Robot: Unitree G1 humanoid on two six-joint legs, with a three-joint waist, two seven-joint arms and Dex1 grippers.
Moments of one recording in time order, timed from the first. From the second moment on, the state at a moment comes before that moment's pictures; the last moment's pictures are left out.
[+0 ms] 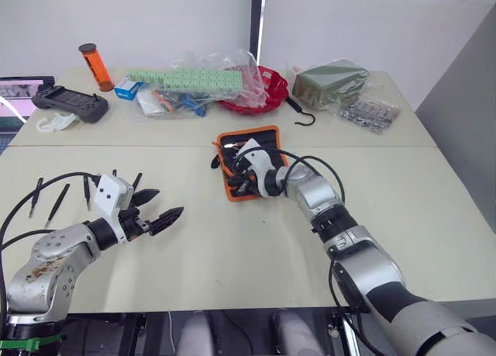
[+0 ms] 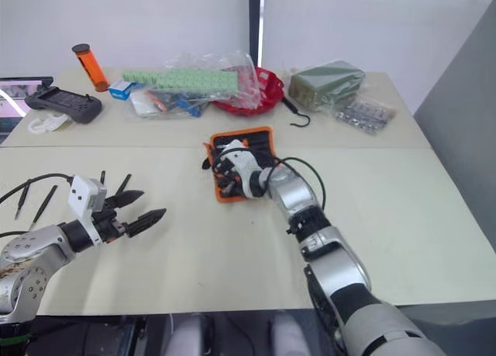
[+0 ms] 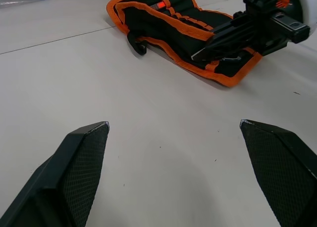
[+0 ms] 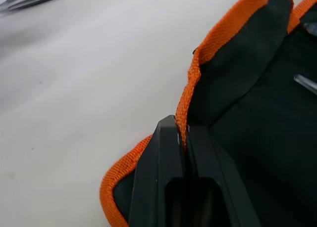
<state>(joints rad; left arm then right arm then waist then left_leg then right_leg) -0.01 0.70 0.29 -0.27 -0.56 0.53 -0.76 -0.94 -0.14 0.31 0.61 0.09 0.42 0.83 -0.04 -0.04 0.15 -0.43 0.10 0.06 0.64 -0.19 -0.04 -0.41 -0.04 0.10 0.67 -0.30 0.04</state>
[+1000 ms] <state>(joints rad) -0.35 0.81 -0.01 0.05 -0.34 0.27 -1.12 -0.75 -0.41 0.44 0.03 0.12 0.71 1.06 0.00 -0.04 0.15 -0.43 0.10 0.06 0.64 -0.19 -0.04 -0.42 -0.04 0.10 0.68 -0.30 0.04</state>
